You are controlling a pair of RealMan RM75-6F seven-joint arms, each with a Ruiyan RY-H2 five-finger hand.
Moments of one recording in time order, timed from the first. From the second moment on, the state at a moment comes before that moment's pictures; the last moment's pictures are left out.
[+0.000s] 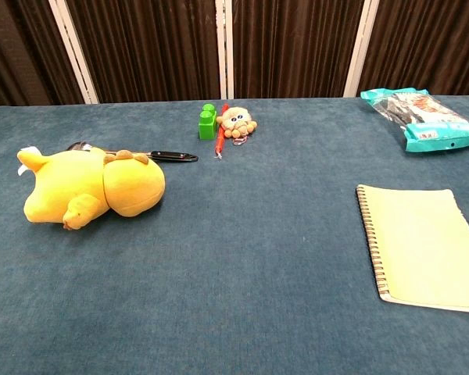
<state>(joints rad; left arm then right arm) -0.14 -1.36 -0.08 -1.57 1.46 1.52 0.30 0.10 -1.25 0.04 -1.48 -1.61 1.54 0.03</state>
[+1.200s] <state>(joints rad) -0.18 -1.40 -0.10 -1.56 1.43 1.46 0.30 0.10 -1.24 0.03 -1.50 -1.60 1.52 0.02</state>
